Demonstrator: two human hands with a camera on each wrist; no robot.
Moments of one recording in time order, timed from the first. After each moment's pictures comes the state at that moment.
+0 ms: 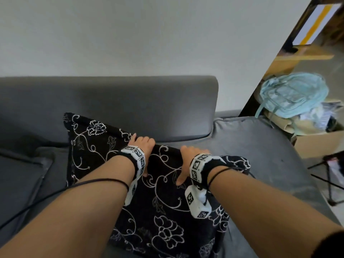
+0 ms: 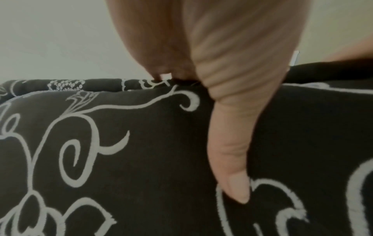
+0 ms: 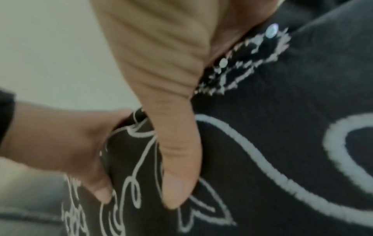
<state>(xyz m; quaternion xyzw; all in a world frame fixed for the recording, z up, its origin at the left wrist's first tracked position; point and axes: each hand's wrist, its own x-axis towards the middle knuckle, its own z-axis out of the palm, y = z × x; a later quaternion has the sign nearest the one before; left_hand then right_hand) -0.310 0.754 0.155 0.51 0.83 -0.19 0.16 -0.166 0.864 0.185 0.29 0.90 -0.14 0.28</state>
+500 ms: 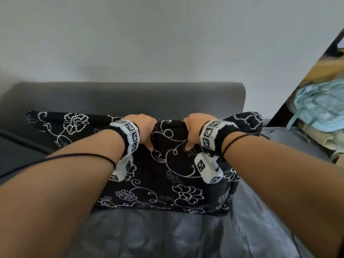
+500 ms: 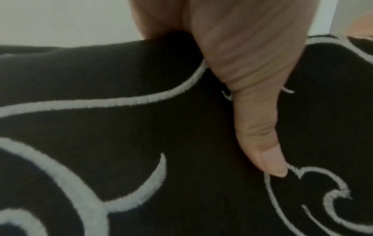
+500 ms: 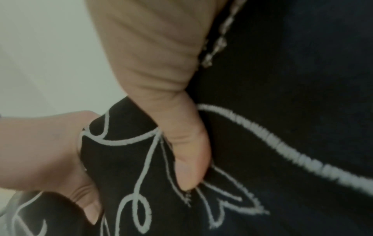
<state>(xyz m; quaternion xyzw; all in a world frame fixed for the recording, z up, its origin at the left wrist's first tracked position) -0.379 0.755 0.258 0.41 0.87 -0.19 0.18 -0.263 0.894 0.260 0.18 0.96 -0.10 0.19</state>
